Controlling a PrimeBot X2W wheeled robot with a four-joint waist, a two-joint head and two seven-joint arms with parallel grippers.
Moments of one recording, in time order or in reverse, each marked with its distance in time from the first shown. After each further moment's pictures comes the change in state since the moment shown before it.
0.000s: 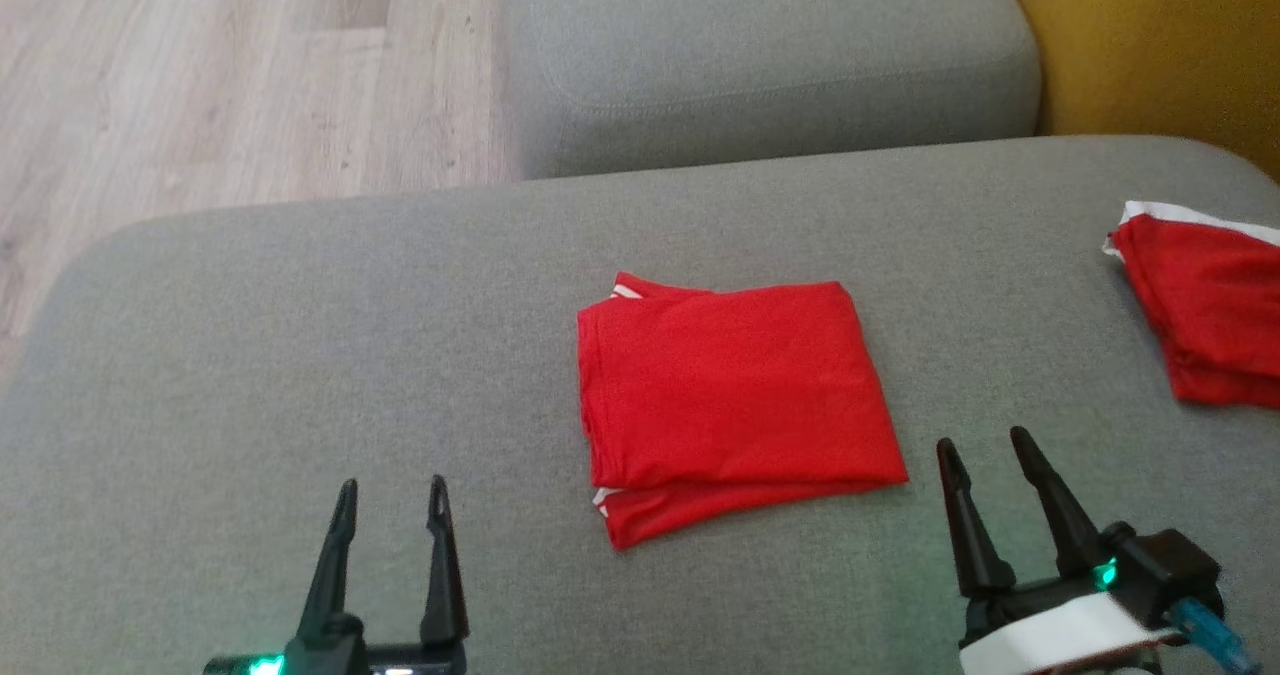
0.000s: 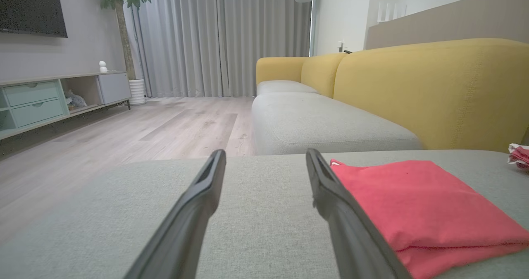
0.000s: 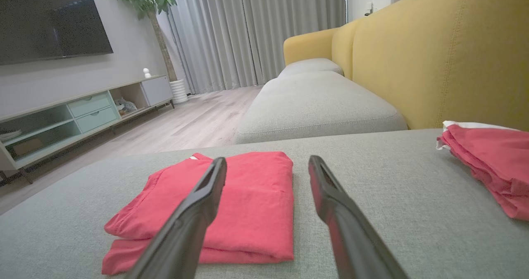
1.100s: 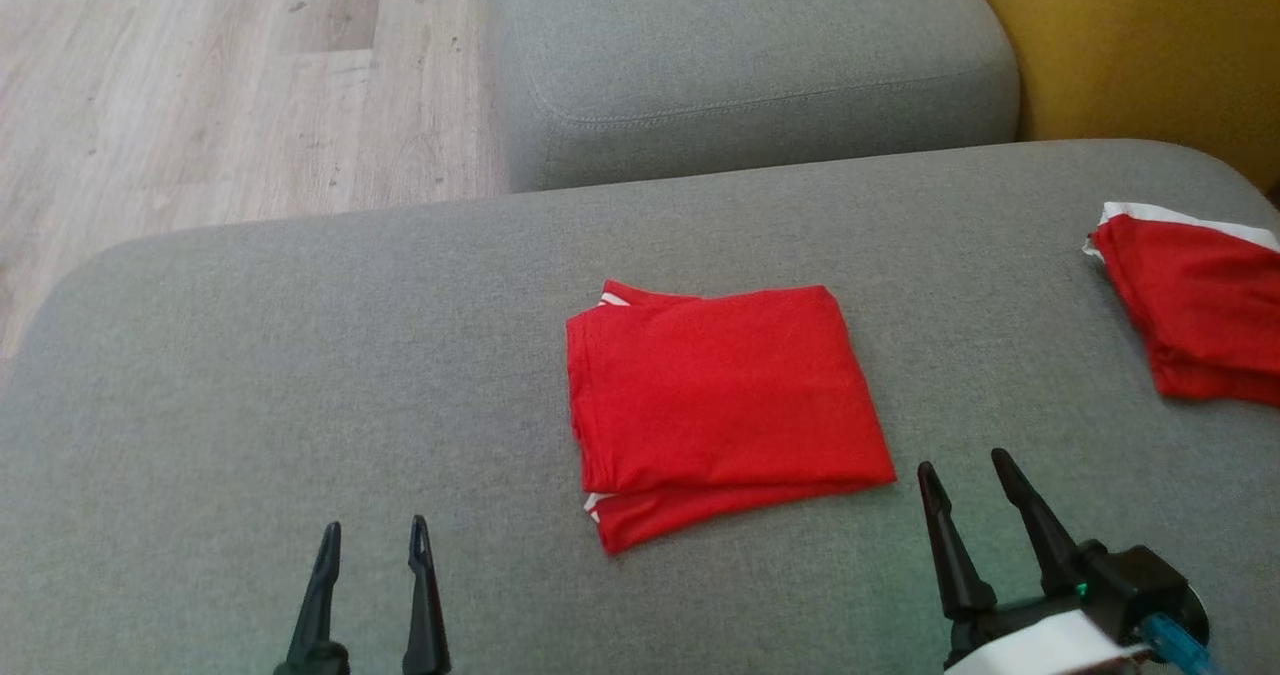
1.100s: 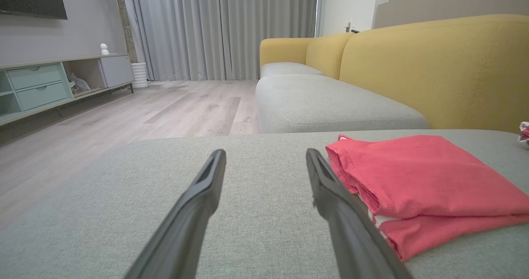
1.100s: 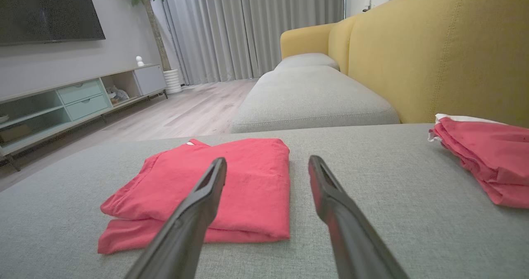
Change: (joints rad) left arm 0.039 0.000 0.044 0.059 -0.010 -0.019 0.000; right arm 0.017 0.033 0.000 0.025 -0.087 0.000 0.000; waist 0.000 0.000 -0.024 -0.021
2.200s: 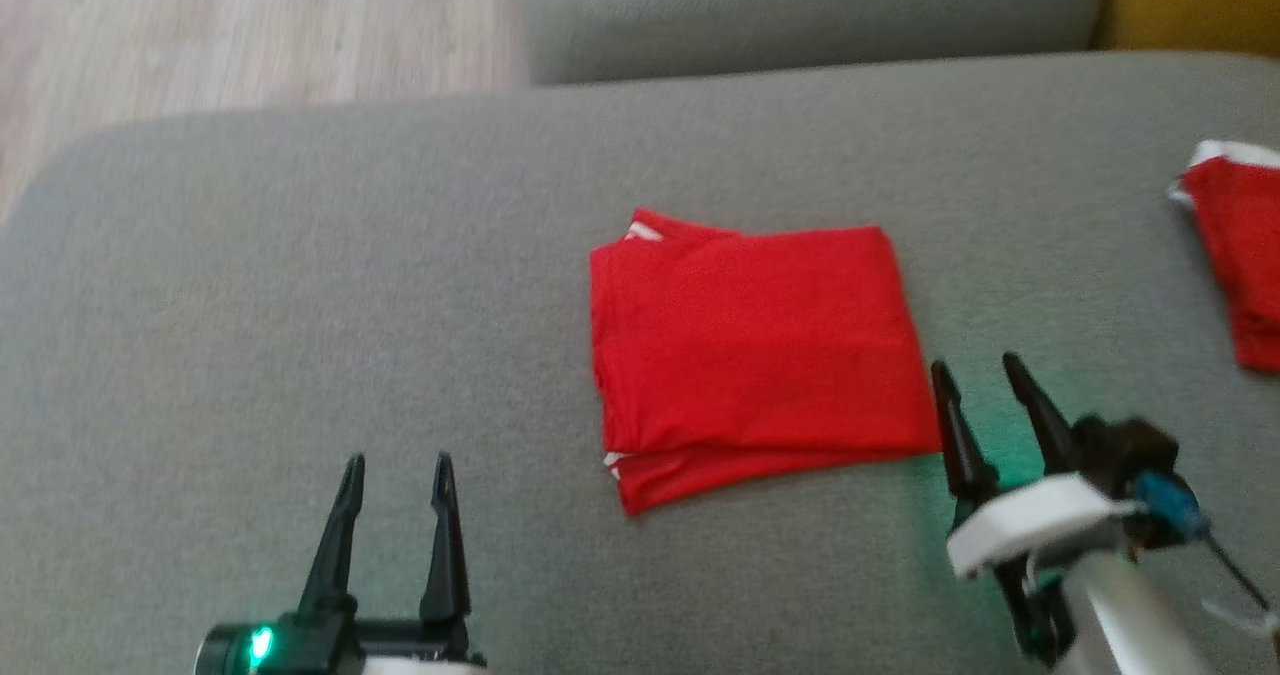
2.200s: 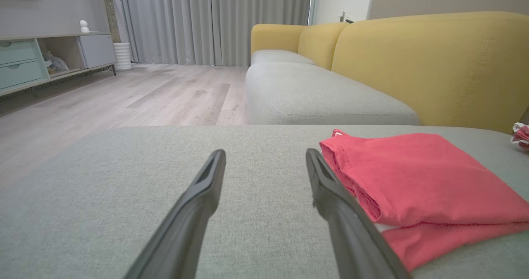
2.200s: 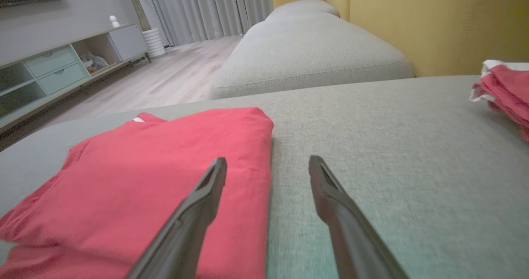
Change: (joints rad) left arm -0.060 0.000 -0.025 -0.053 -0.013 -0.062 0.000; right arm -0.282 -0.007 -0.023 0.296 0.039 0.000 0.000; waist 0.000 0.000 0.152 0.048
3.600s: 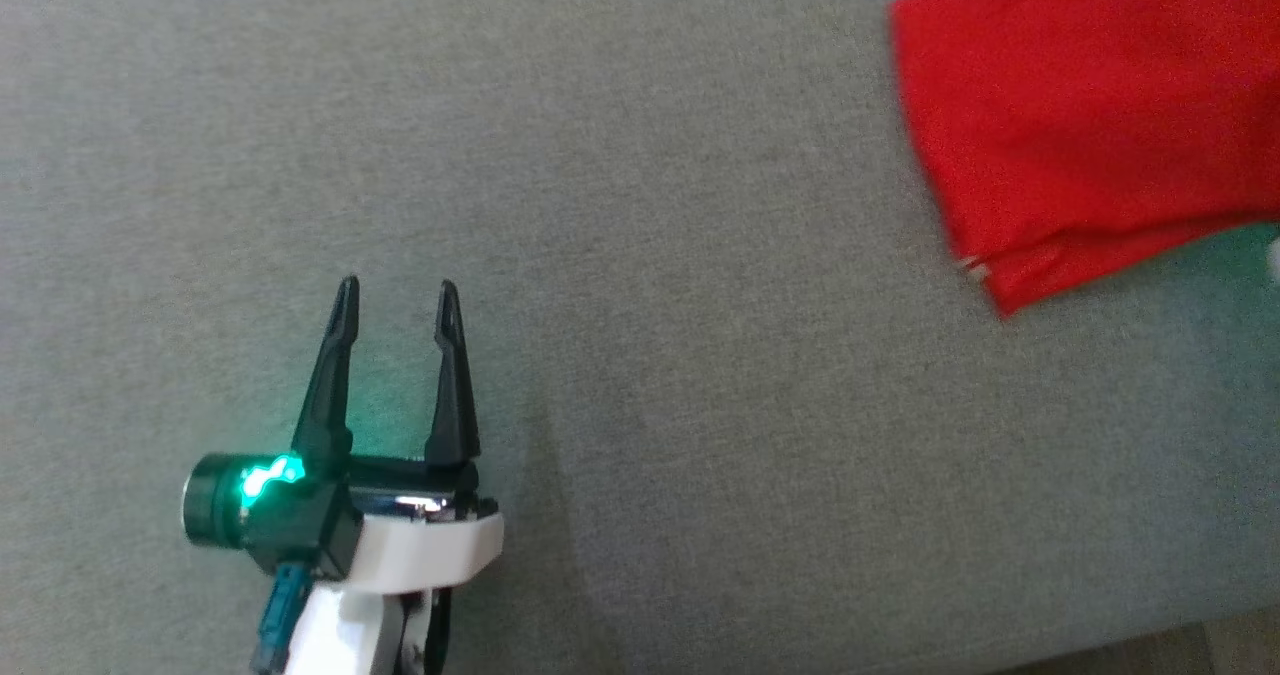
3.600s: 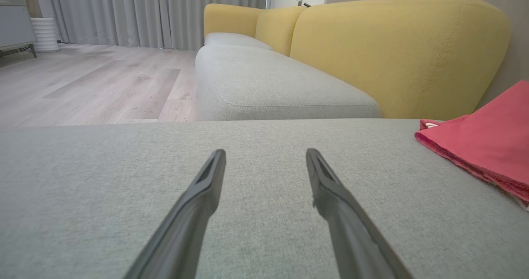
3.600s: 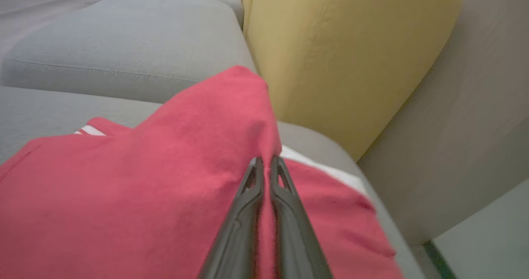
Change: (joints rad) left arm -0.236 -0.001 -0.026 -0.055 0.007 0.013 0.000; right arm -0.461 -0.375 -0.035 0.189 0.038 0.000 0.032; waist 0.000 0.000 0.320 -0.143
